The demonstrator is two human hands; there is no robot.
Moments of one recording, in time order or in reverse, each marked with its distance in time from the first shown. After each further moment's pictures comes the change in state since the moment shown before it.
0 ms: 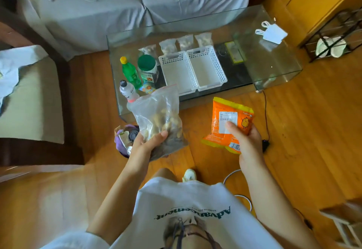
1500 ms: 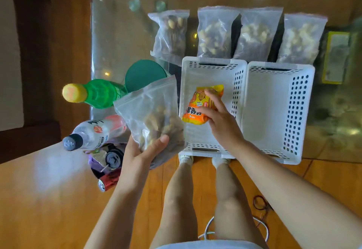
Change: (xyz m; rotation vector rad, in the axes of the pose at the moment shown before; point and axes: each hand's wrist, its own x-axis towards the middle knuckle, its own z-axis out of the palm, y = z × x) left_hand 0.414 -0.053 -0.041 -0.056 0.440 -0.226; right_hand 0.506 0.117 0.233 -1.150 -0.859 -0.475
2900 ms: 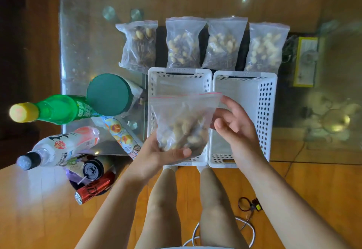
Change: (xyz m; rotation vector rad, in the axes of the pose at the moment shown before) left_hand 0.031 0.017 0.084 -0.035 -0.401 -0.118; right_hand -0.043 -0.012 -0.103 1.142 0.149 0.210
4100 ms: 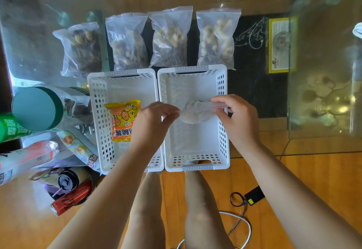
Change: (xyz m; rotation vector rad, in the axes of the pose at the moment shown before) left_hand 0.110 -0.011 0.113 1.046 0.329 0.323; right_hand 0.020 0.013 -0.155 -0.920 0.283 -0.188
